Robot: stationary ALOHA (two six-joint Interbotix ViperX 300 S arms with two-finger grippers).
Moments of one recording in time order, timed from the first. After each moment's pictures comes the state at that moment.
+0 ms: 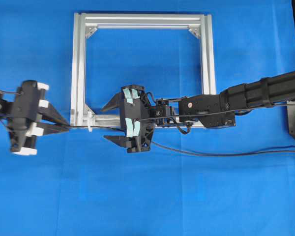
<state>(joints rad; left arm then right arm) -0.16 -0.45 1.21 -0.08 -0.10 -0.02 0.04 0.42 0.41 0.02 -0.36 0.06</state>
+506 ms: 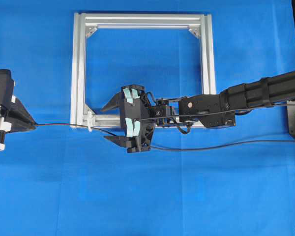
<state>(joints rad) -0.16 -0.78 1.26 -0.08 0.34 -0.17 0.04 0.42 0.41 0.02 -0.36 0.06</state>
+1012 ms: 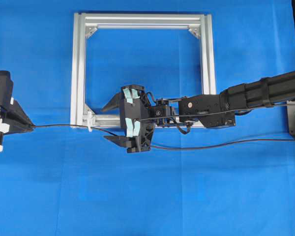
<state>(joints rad) -0.18 -0.79 1.26 -0.08 0.35 -0.19 0.04 0.42 0.41 0.02 -0.36 0.06</state>
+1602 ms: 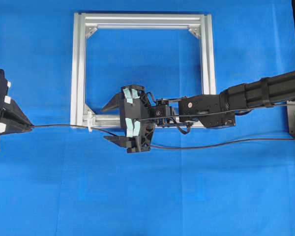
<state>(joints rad) -0.18 -0.85 1.27 -0.08 0.36 -0.19 0.04 0.42 0.41 0.02 -0.36 0.06</state>
